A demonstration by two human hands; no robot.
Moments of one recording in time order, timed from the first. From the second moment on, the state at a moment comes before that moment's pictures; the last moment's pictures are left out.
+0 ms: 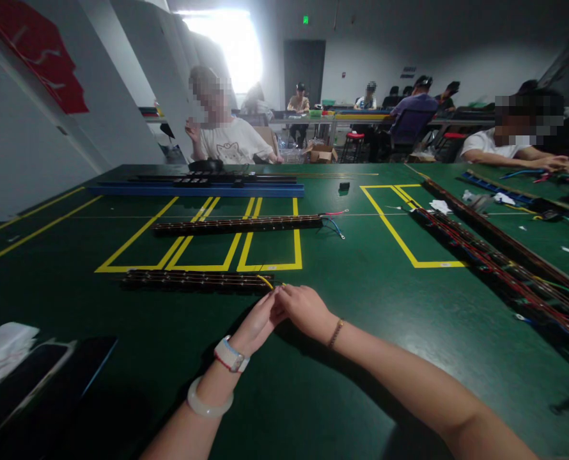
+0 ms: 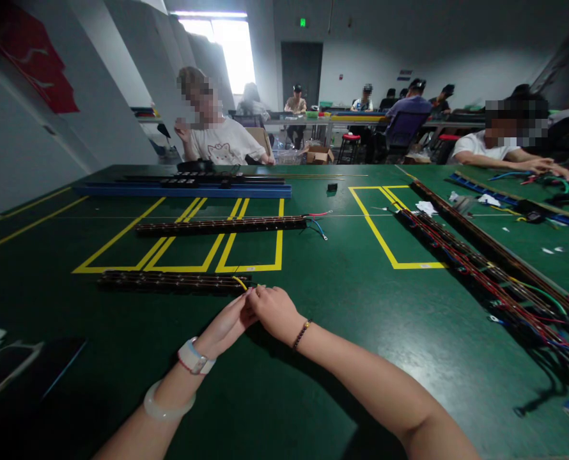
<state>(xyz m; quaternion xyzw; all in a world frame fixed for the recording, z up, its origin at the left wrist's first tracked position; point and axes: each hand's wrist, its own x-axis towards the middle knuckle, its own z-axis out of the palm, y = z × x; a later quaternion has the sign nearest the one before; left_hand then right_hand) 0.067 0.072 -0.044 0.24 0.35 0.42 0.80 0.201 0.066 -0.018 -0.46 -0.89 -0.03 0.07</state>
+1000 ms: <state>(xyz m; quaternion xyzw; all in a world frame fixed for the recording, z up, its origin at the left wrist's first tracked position) 0.065 0.068 -0.035 0.38 0.40 0.38 0.74 0.245 0.100 0.001 -0.55 -0.82 -0.09 0.09</state>
